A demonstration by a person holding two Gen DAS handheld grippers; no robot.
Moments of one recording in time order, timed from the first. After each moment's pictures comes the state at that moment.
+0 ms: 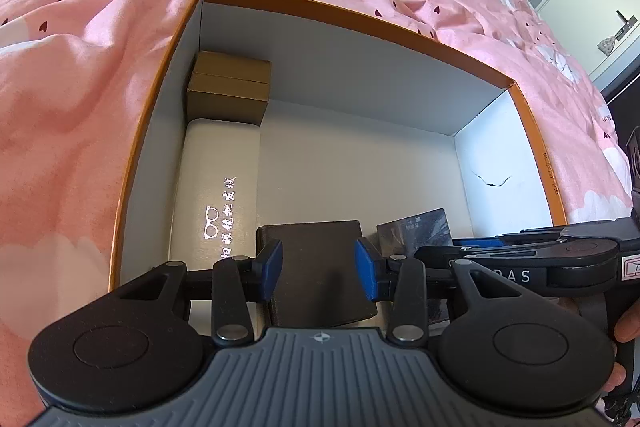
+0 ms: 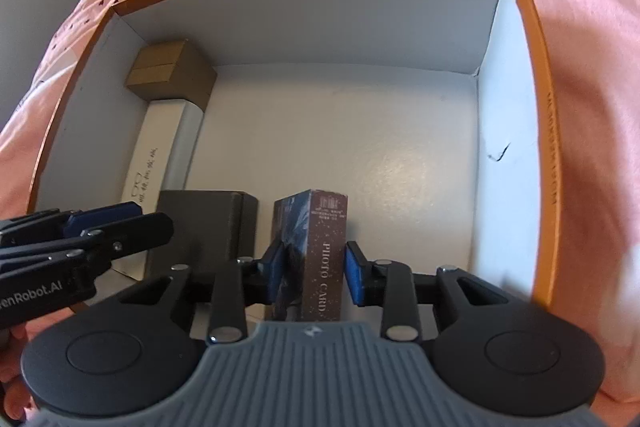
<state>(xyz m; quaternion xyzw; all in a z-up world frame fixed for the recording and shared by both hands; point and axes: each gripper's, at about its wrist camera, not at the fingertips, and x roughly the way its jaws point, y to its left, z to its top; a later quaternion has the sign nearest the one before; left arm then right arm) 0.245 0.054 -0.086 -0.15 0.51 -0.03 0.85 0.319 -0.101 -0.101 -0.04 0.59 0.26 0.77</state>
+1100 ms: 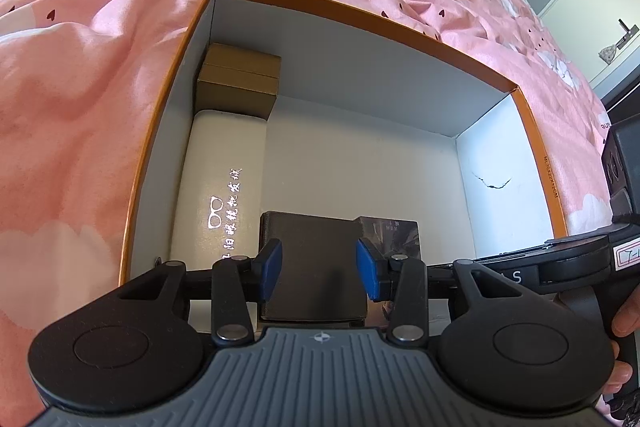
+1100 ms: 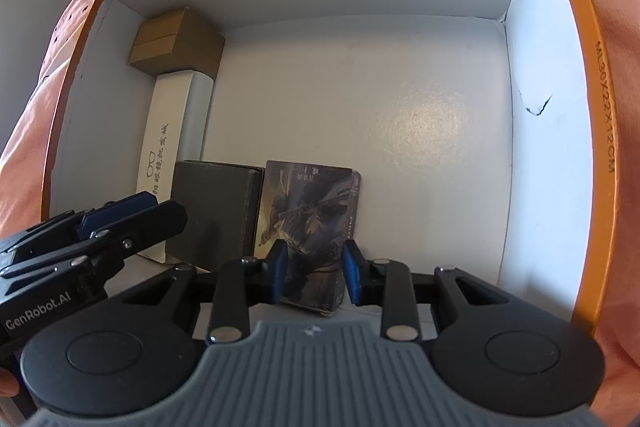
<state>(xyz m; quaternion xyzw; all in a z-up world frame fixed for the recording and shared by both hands) 0.240 0.058 -0.089 -0.16 0.51 -0.03 0.84 0.345 -0.119 -0.115 0.00 0.65 0.27 0.71</state>
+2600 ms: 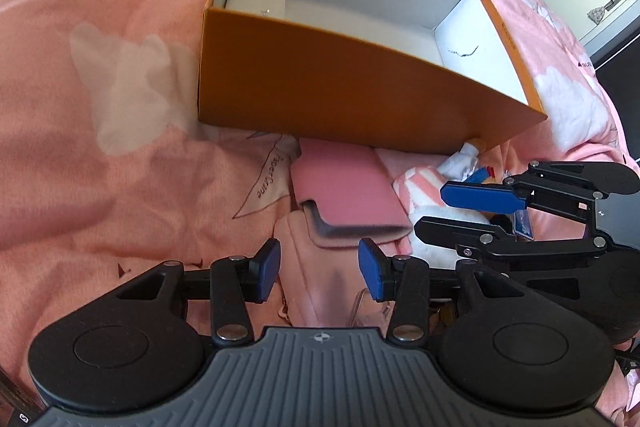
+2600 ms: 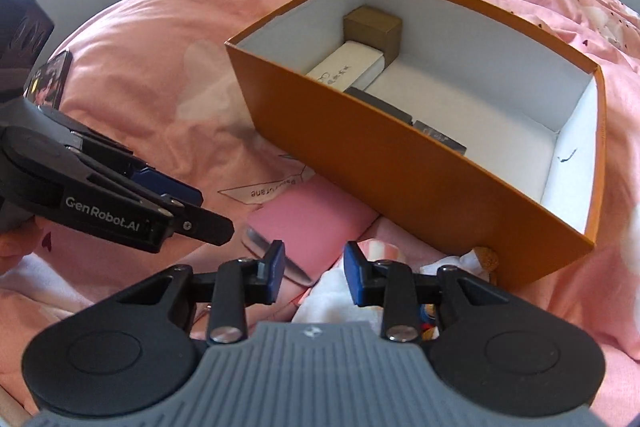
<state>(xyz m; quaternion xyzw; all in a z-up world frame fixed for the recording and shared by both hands) 0.109 0.051 -0.095 -0.16 0.56 -0.05 0.81 0.144 -0.115 -0.066 -0.18 0.44 0.43 0.77</state>
